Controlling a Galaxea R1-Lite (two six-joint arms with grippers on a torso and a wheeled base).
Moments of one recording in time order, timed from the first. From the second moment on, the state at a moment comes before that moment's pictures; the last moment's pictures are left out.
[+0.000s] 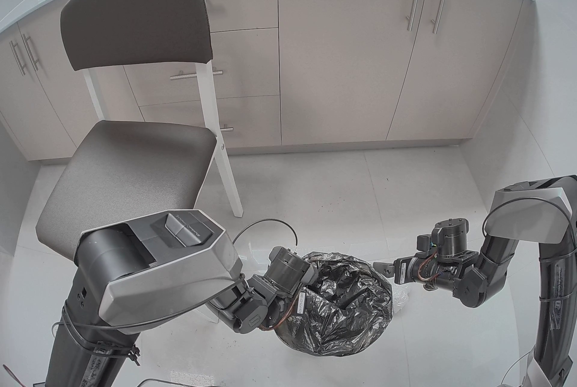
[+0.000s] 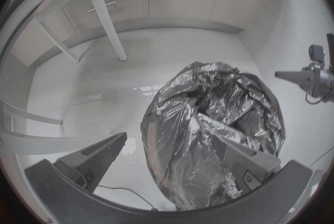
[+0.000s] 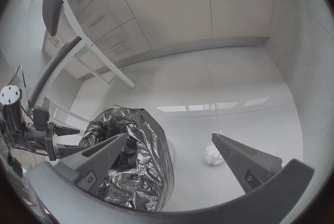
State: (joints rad) left arm -0.75 2.49 -1.12 -0.44 0.29 -0.48; right arm 0.27 2.38 -0.63 -1.15 0.11 0.18
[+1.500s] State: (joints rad) left arm -0.78 2.03 -1.11 0.03 -0.06 -0.69; right arm 0.24 2.35 -0.60 -1.24 0.09 0.19
